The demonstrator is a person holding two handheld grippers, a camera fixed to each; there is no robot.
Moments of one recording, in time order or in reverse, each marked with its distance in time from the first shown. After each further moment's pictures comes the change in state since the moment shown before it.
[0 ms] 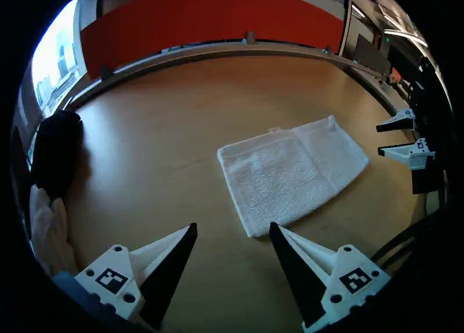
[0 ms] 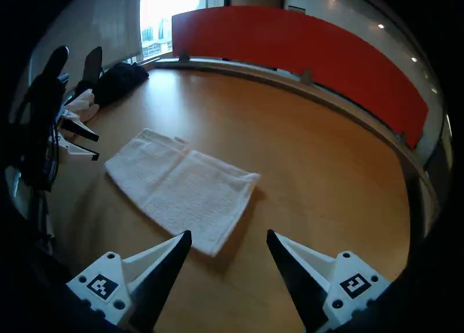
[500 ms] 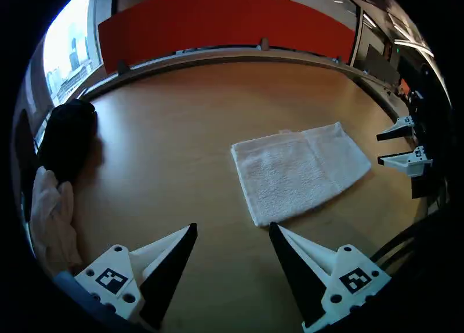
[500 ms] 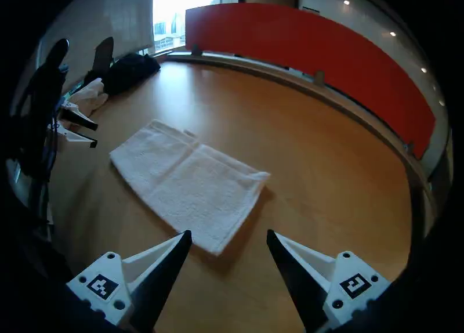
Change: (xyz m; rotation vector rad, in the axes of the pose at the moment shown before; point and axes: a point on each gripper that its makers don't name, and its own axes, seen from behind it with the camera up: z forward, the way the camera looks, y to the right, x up) left arm -0.013 -0.011 -0.021 0.052 0.034 -0.068; right arm -0.003 -0.006 0.009 0.051 -0.021 -0.073
